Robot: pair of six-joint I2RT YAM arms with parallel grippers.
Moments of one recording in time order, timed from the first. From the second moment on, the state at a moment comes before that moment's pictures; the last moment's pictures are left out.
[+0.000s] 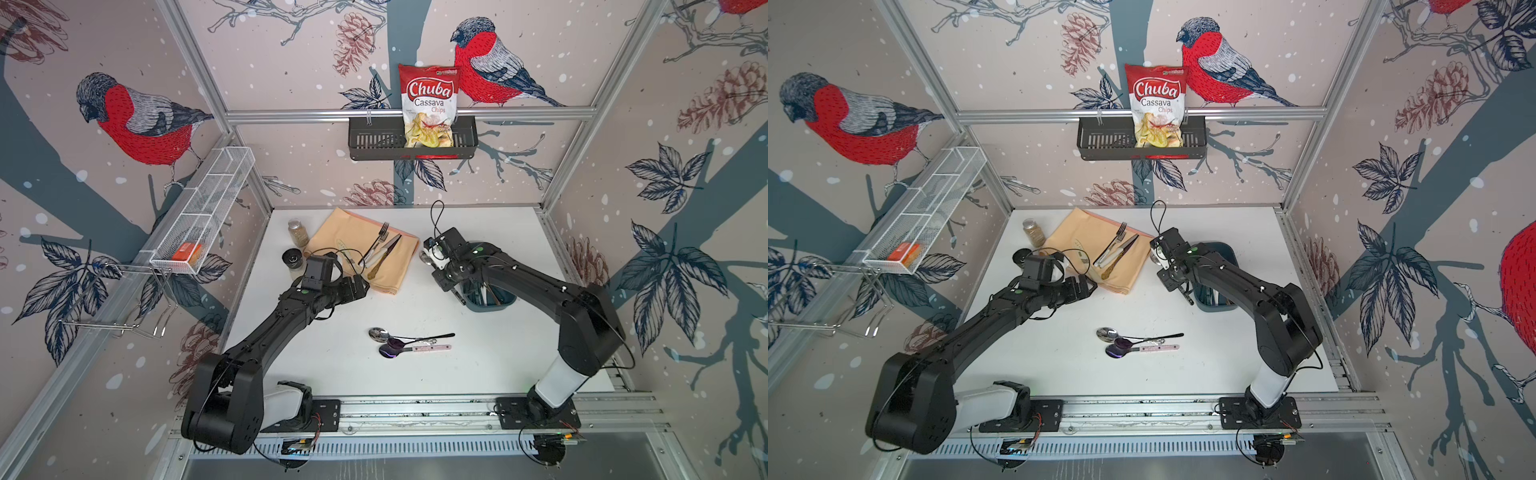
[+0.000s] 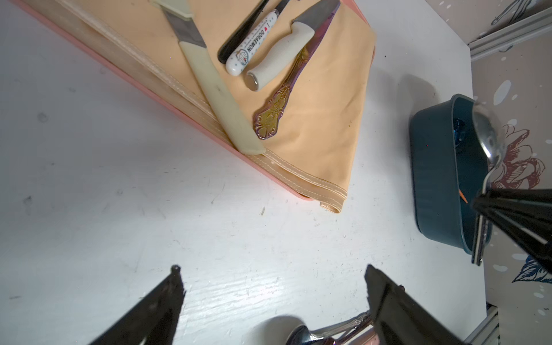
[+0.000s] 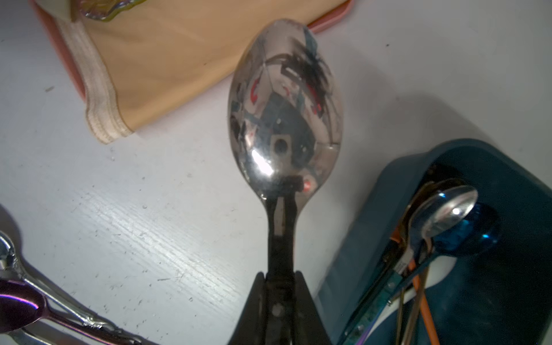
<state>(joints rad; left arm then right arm) -0.25 1.27 0.73 -0.33 0.33 -0.50 0.64 1.69 1.32 -0.73 0.10 -0.07</state>
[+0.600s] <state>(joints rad) -0.44 1.44 0.89 -0.34 0.23 -0.45 0.33 1.69 1.25 -0.73 0.08 0.08</state>
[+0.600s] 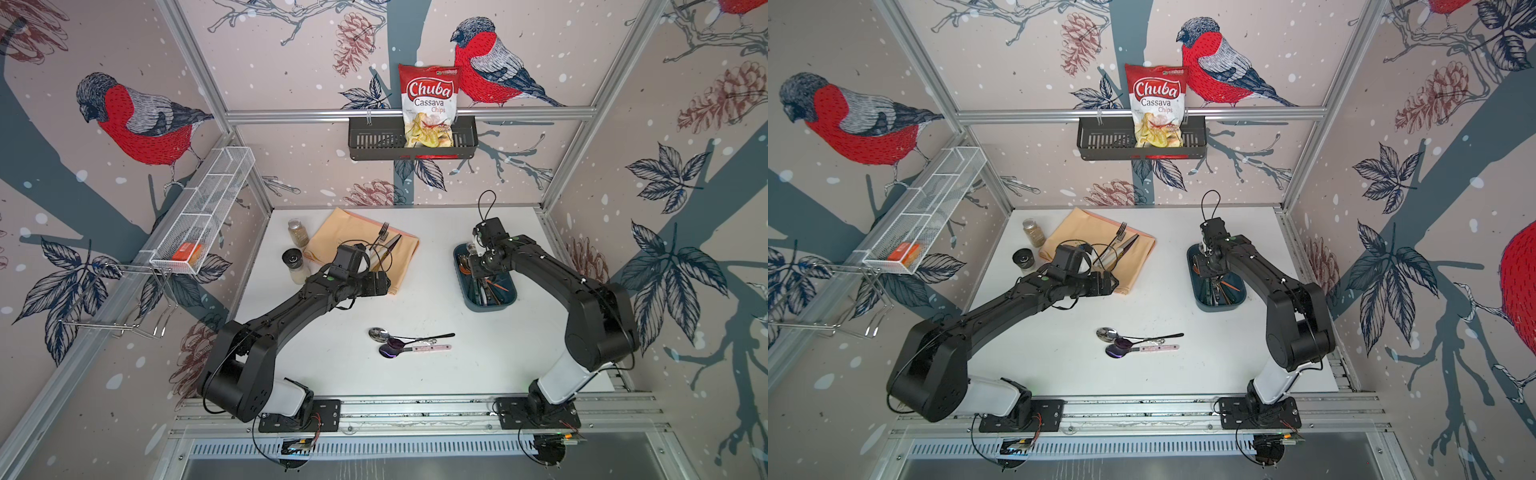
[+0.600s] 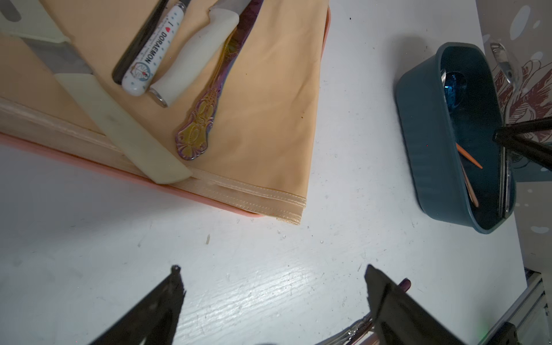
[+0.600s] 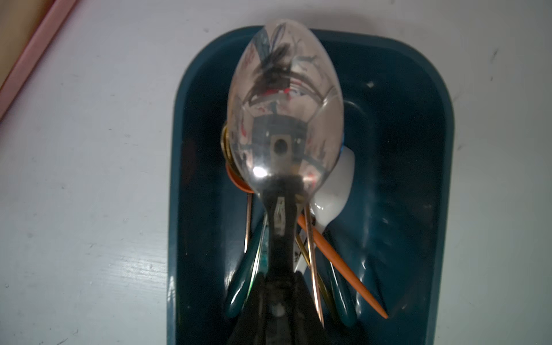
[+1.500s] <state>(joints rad) -0.46 1.43 0.88 -0.36 0.20 -0.45 0.31 1.79 1.22 -0.66 0.07 0.10</state>
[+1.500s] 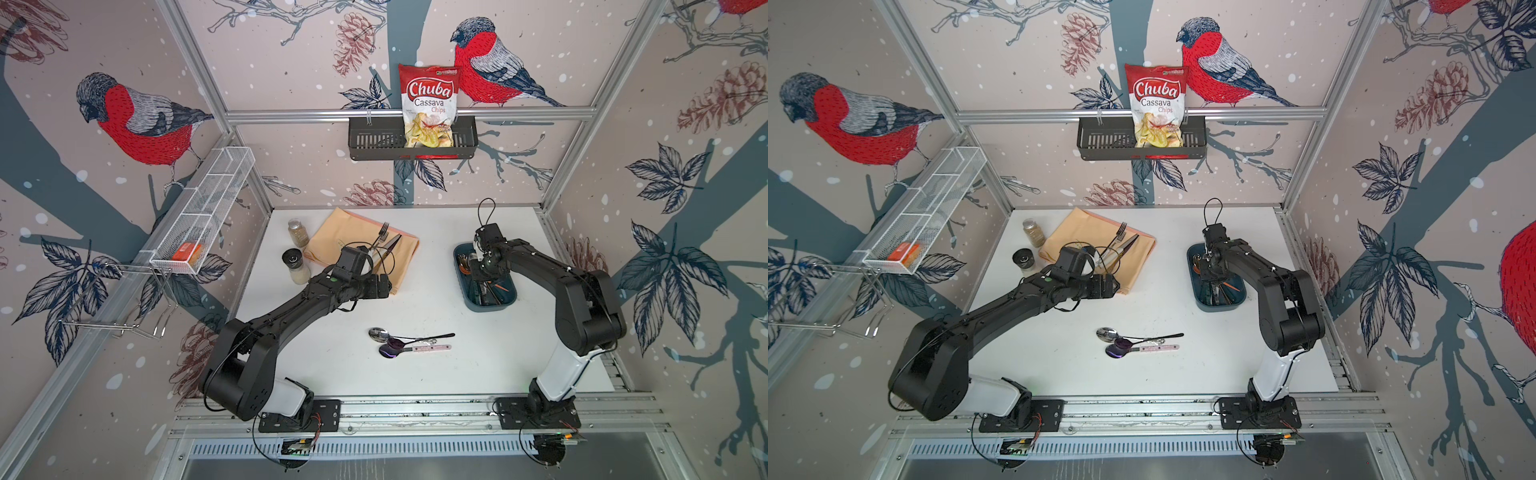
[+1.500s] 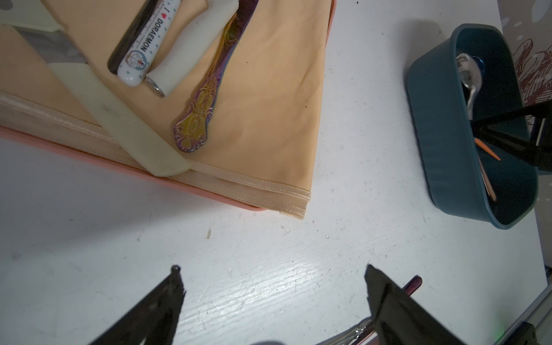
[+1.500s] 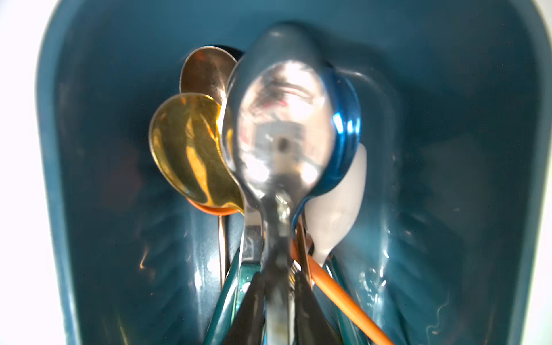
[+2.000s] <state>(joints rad) -0.25 1.23 0.69 -0.36 0.21 -0.53 0.49 1.66 1.23 -0.68 0.17 -0.01</state>
